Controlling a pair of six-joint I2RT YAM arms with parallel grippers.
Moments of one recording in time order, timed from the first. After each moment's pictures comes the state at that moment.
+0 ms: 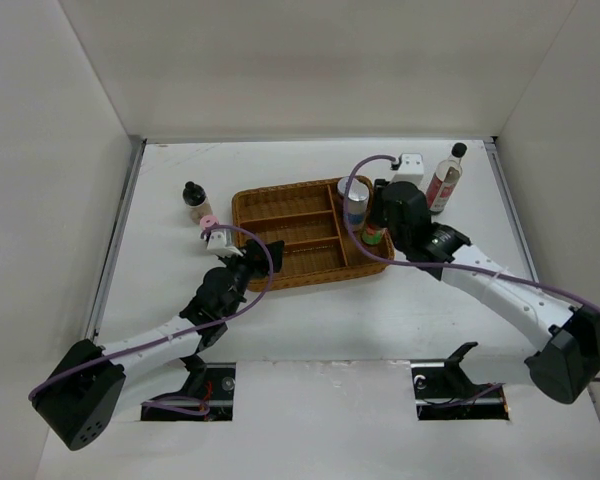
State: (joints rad) left arm -0.68 0.98 0.19 0.77 -0.36 -0.62; right arm 0.65 1.24 1.03 -0.19 0.59 0.32
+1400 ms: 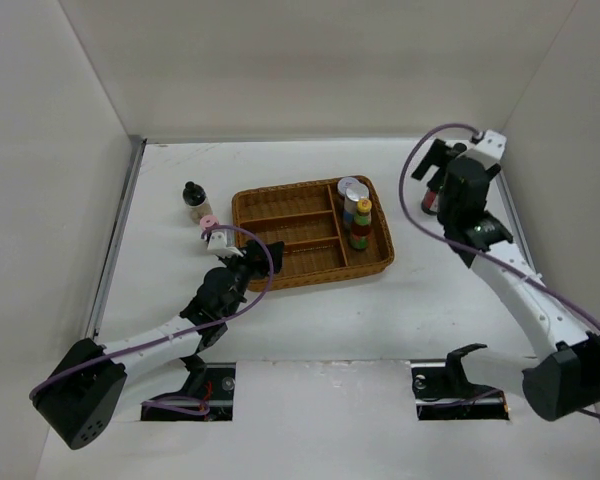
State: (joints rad) left arm -0.68 0.98 0.18 0.77 -0.35 -0.62; right arm 0.36 1.15 1.01 -0.03 0.58 0.36
